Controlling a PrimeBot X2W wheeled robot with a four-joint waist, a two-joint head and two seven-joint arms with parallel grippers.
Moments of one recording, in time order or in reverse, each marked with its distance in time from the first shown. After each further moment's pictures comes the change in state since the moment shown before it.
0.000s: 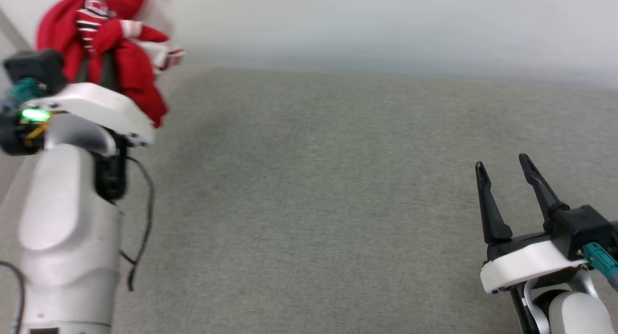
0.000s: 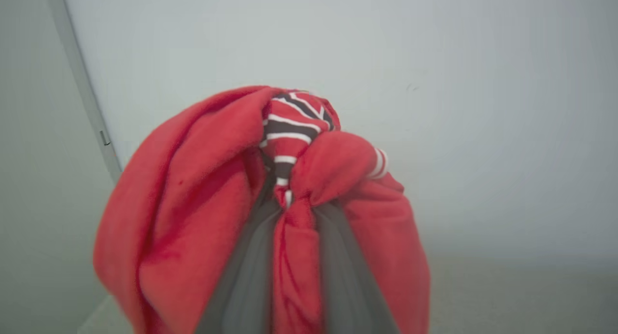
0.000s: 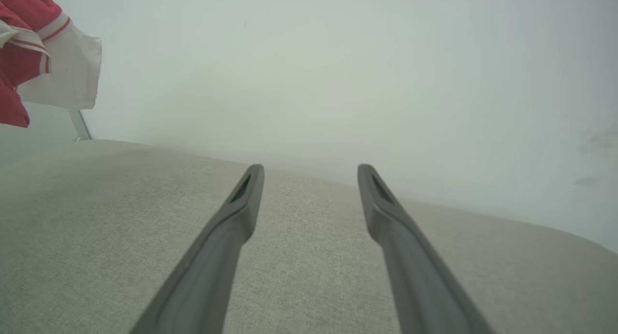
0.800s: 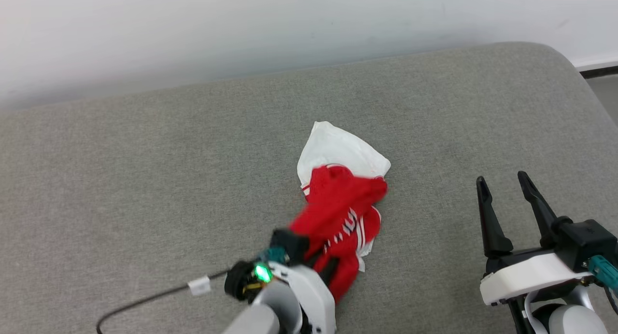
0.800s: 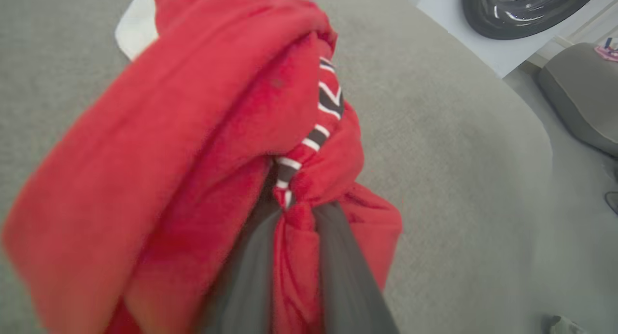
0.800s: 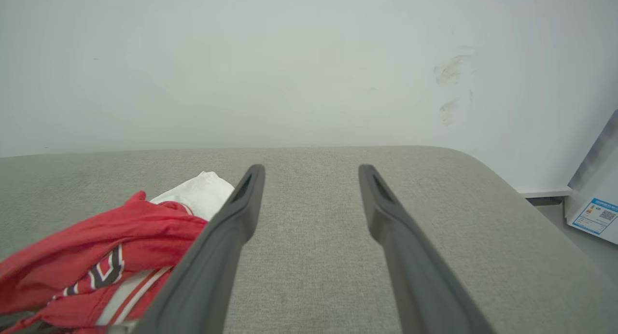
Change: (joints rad) left arm 0.395 -0.245 -0.553 -0.068 -0.123 -0.064 0.055; right arm 0.053 0.006 -0.004 0.012 0.080 0.000 -0.010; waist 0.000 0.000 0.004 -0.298
